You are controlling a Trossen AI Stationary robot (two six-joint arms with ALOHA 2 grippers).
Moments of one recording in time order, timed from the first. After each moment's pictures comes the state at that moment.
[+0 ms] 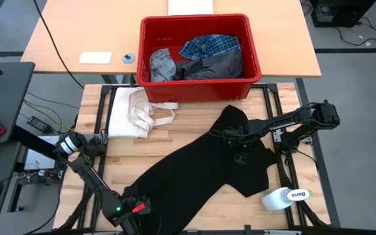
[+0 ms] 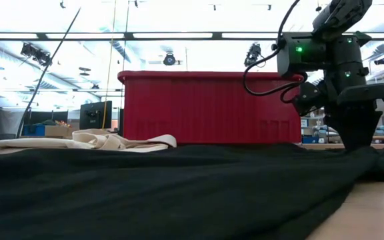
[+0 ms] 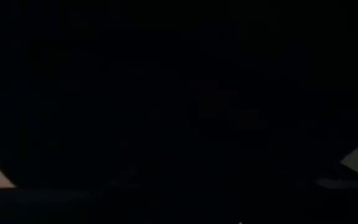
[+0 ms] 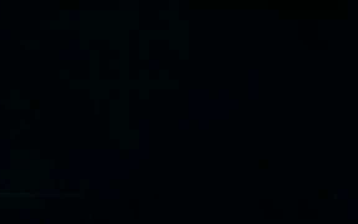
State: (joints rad) left arm -0.93 1.86 1.25 -0.81 -0.15 -1.06; right arm -0.02 1.48 0.72 -0.81 -0.14 0.40
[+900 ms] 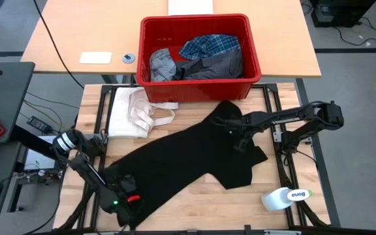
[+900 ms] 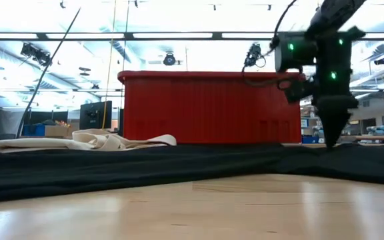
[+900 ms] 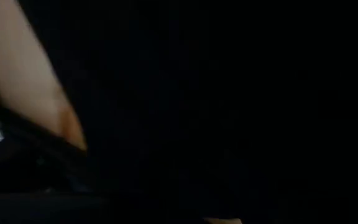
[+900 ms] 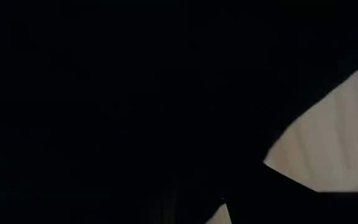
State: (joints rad) left arm -0.95 1.79 1.05 -1.19 -0.03 -1.24; right arm -0.15 1.40 0.77 -0.90 0.18 0.33
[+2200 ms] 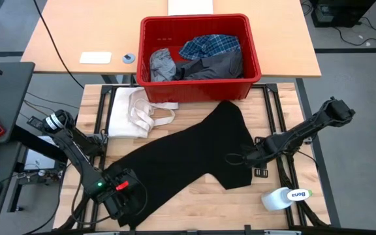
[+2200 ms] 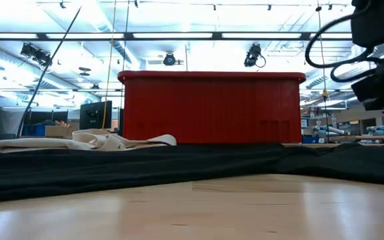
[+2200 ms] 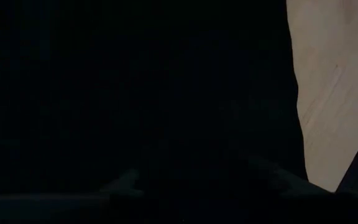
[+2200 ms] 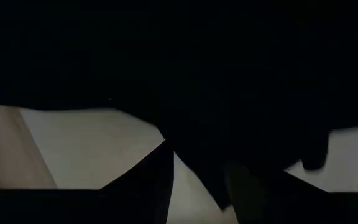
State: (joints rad) left arm -0.93 1.50 1.07 -0.96 -0.34 -1.48; right arm 0.40 1.25 0.60 -0.97 -0.04 0.57
